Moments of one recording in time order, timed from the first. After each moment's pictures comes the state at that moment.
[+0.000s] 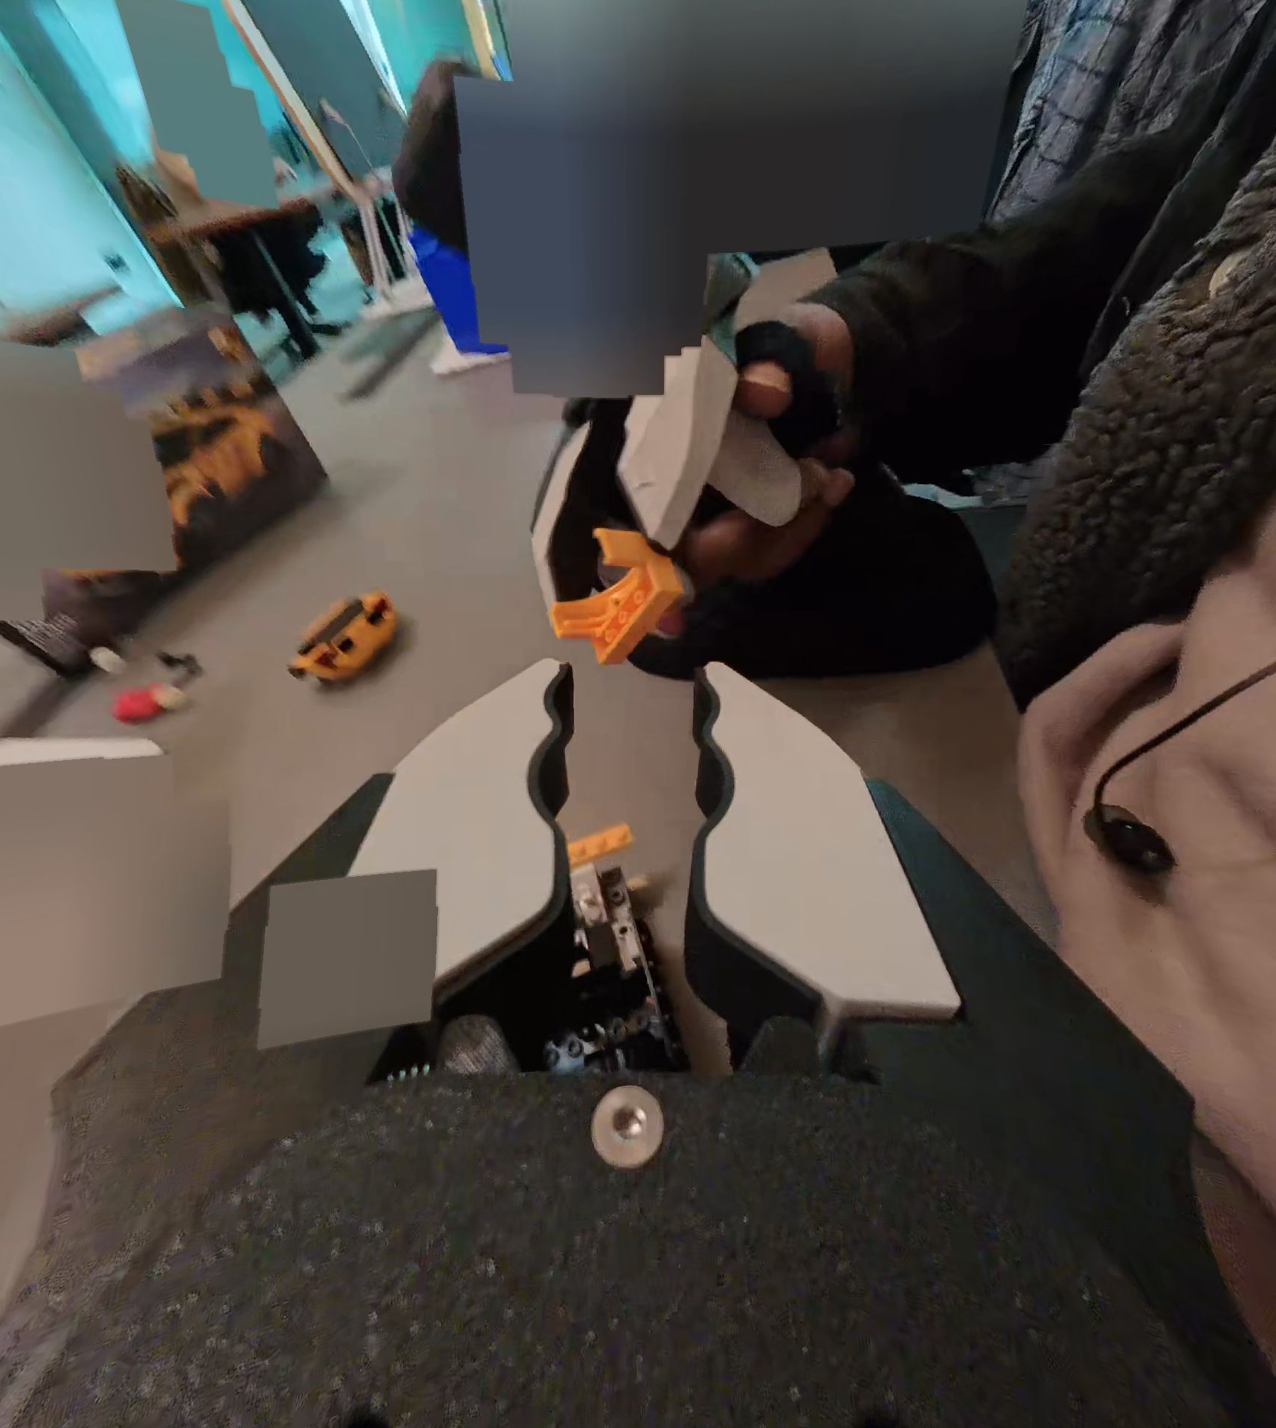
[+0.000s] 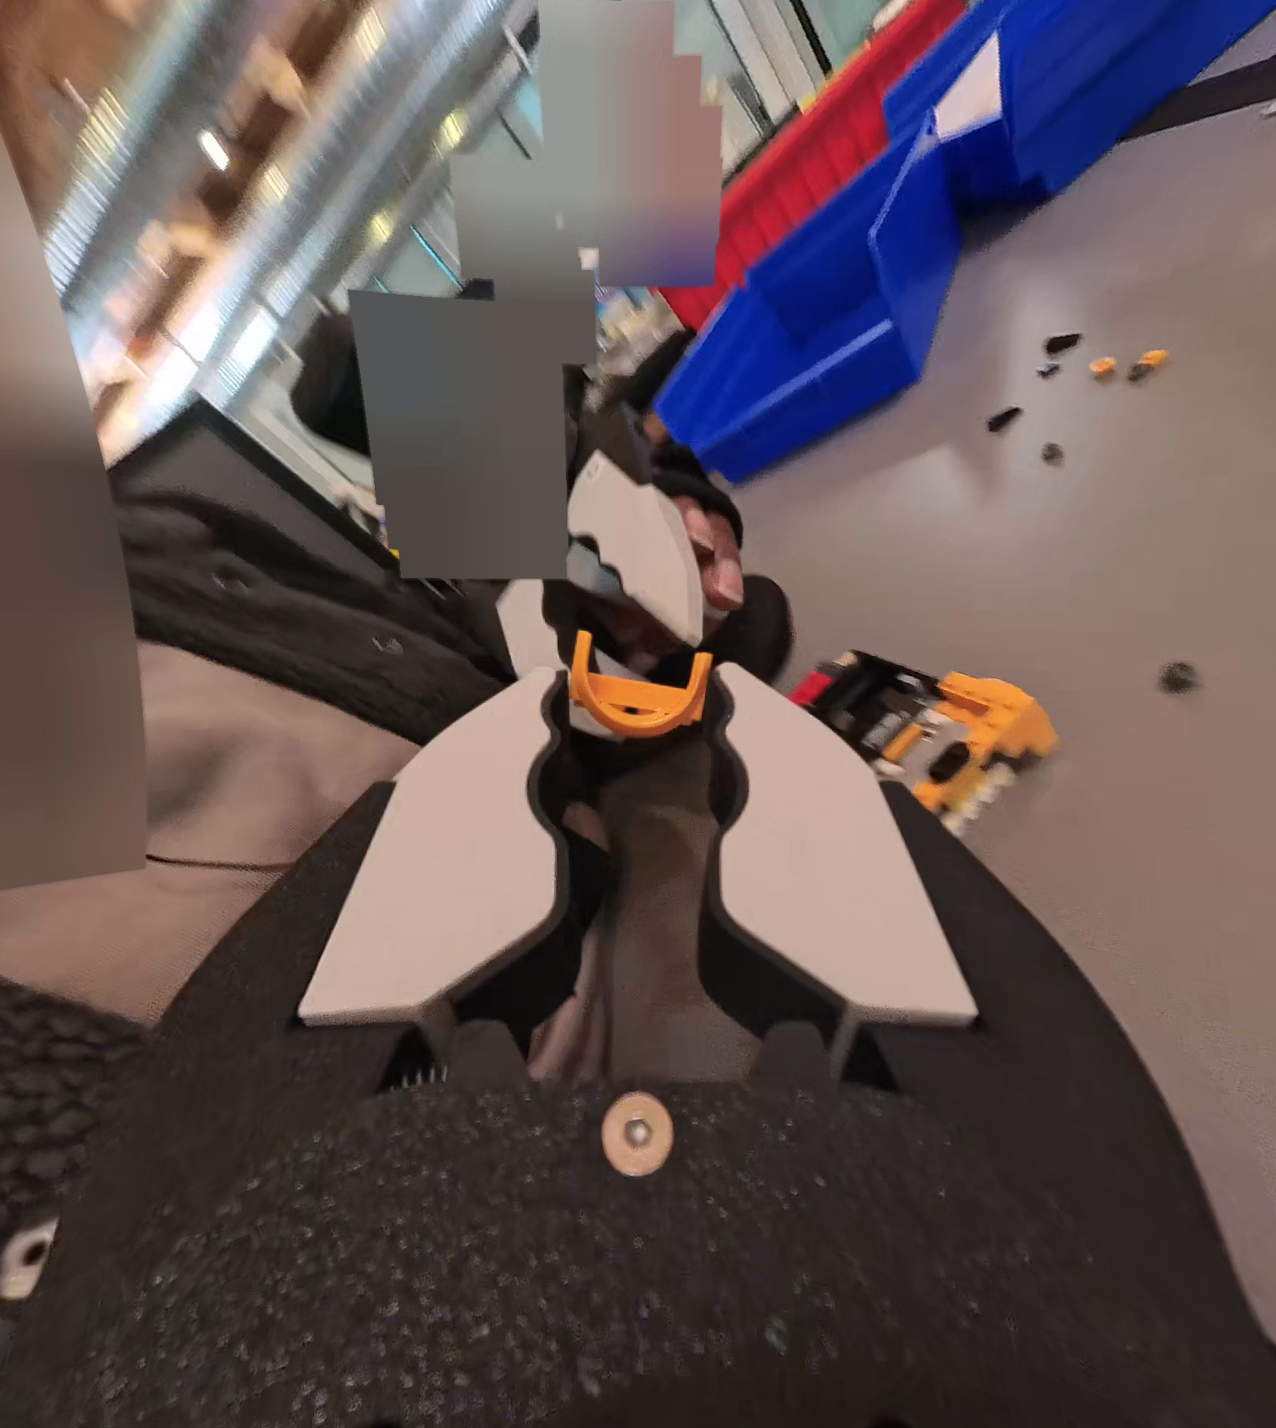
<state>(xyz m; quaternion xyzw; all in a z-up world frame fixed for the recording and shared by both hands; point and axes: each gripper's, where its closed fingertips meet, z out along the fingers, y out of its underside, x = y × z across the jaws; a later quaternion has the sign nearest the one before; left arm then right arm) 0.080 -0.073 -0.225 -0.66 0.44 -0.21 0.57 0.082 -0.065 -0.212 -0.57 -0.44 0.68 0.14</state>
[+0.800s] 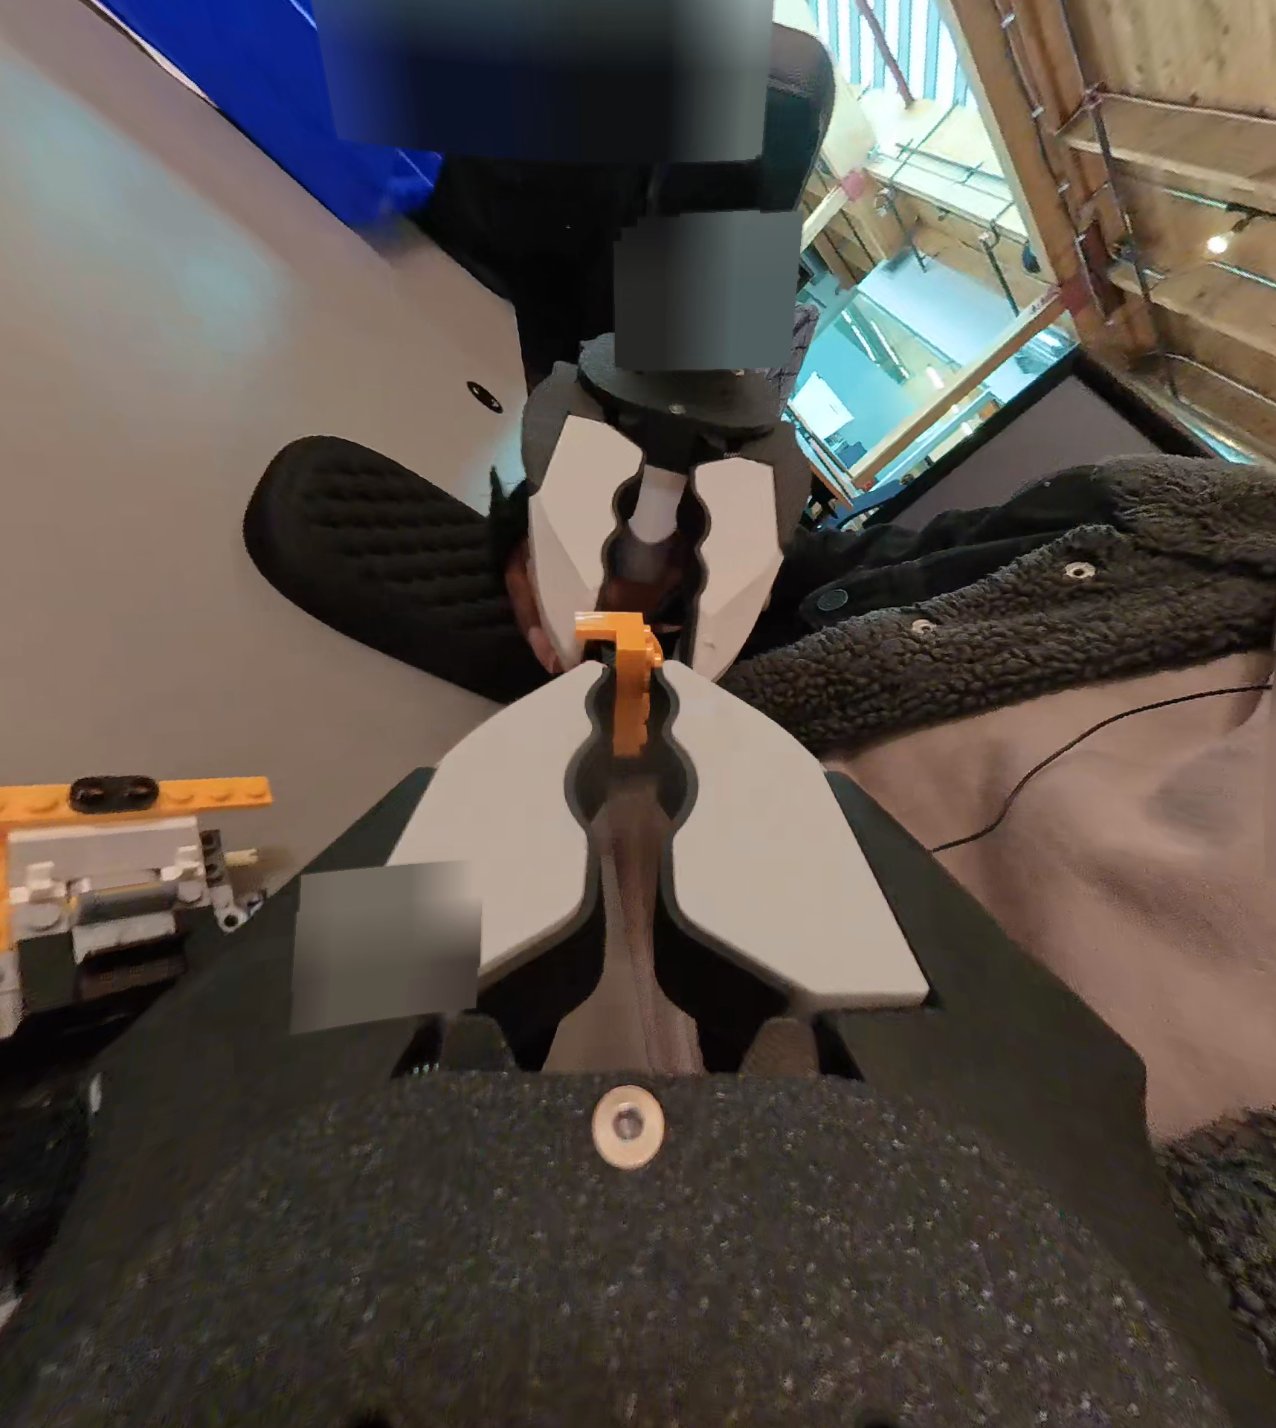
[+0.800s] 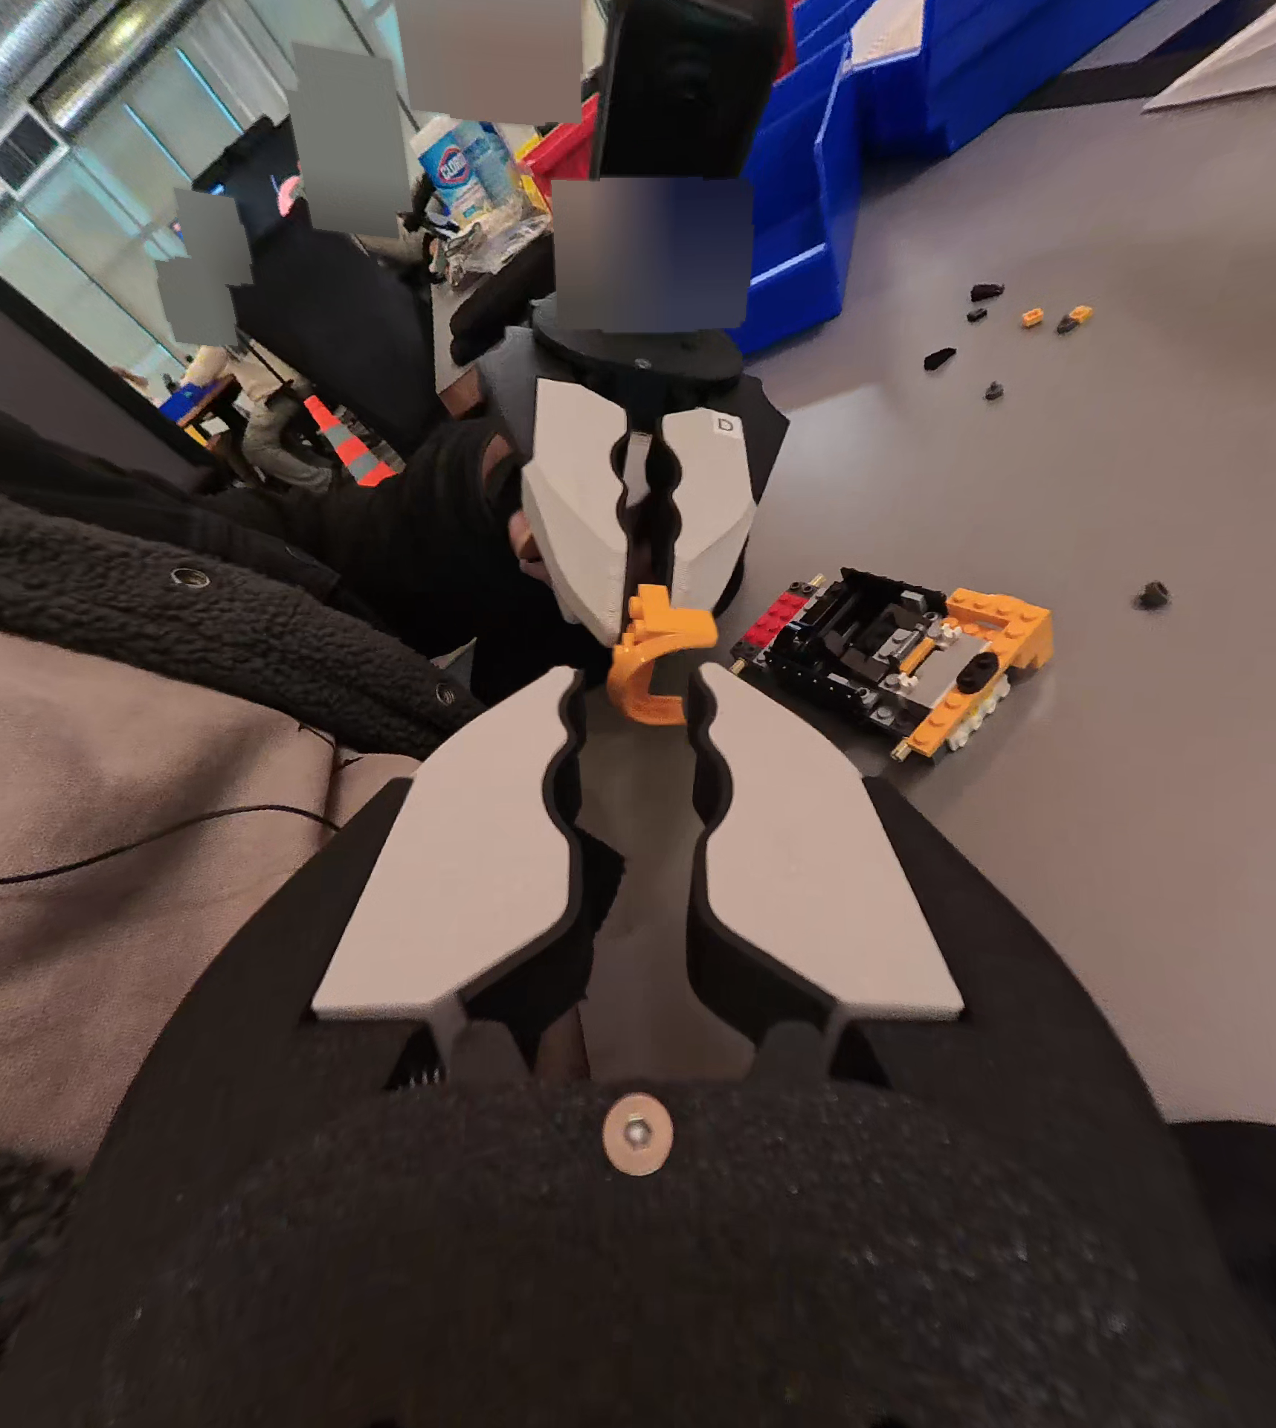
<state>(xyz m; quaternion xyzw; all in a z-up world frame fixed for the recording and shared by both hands) 0.097 -0.100 -0.224 -0.70 0.25 -0.60 0.32 0.091 -0.103 -0.230 -0.62 -0.49 0.58 0.22</state>
